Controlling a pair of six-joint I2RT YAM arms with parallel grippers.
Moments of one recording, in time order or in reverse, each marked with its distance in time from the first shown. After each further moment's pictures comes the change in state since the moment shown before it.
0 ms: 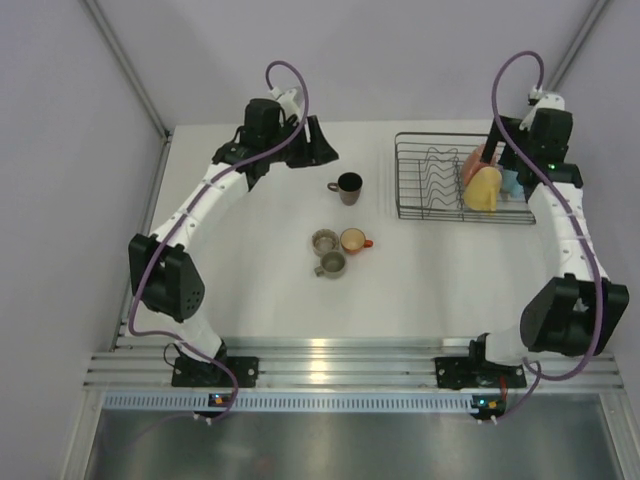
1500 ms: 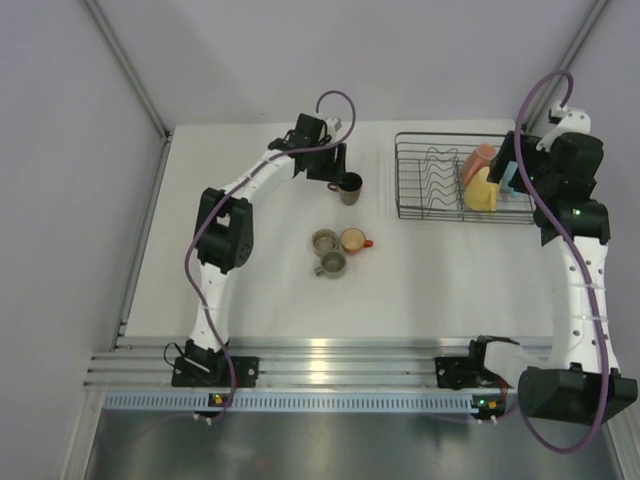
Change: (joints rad) left arm -0.034 0.539 0.336 -0.137 -0.127 0.240; right arm 0.000 -0.380 -0.040 -0.200 -0.063 0.035
